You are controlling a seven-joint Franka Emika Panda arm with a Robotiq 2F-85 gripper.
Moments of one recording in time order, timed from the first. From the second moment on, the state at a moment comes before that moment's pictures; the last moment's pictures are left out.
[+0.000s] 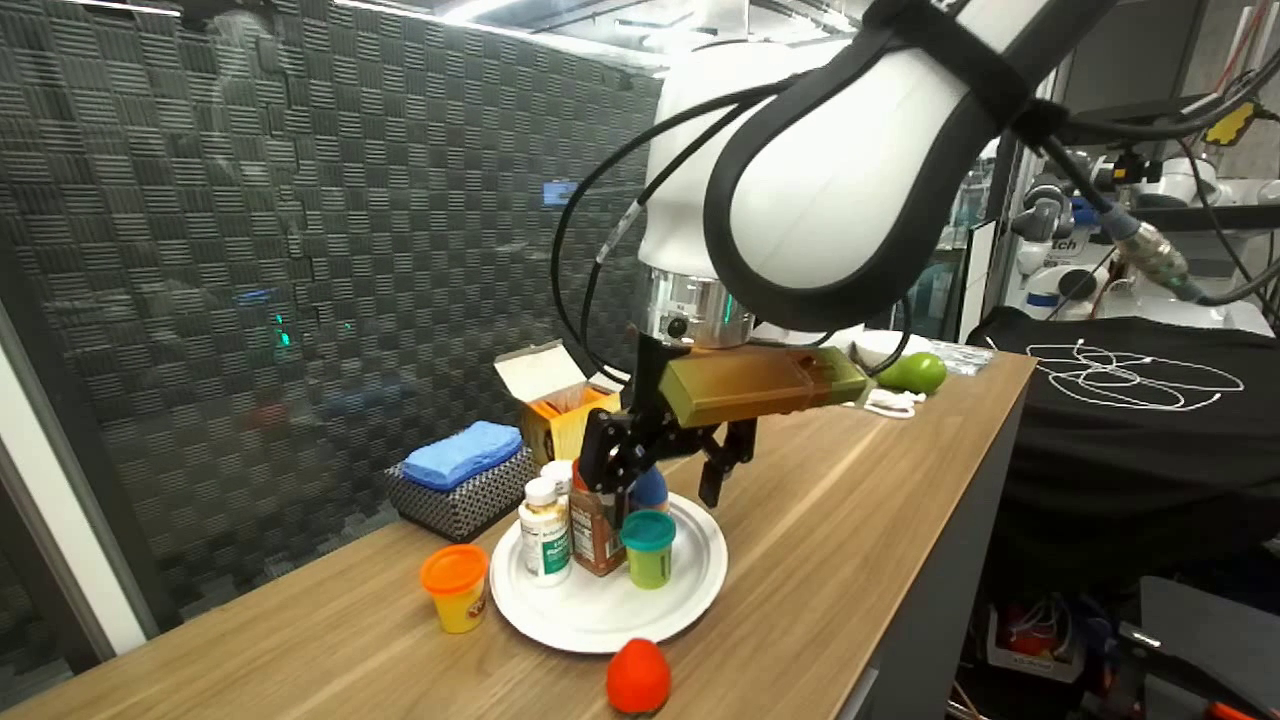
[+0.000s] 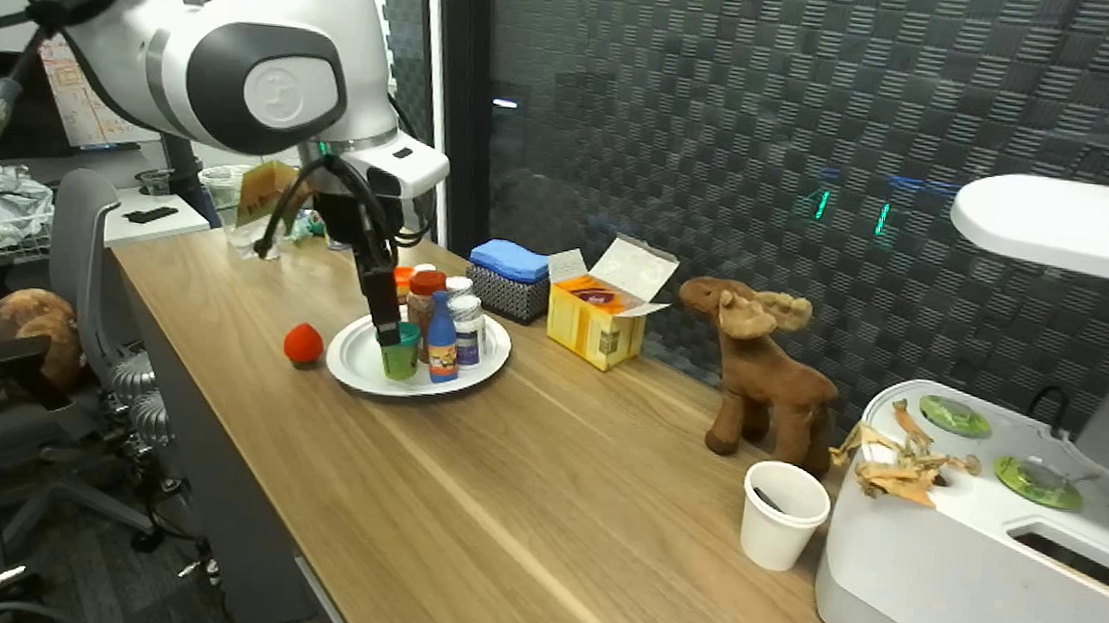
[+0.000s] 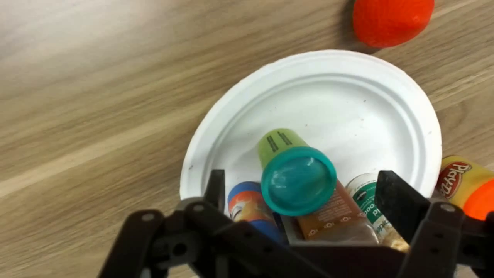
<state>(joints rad) 0.23 0.20 0.03 -2.29 0.00 2.64 0.61</state>
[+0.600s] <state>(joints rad) 0.23 0.15 0.05 -2.29 -0.05 2.51 0.66</state>
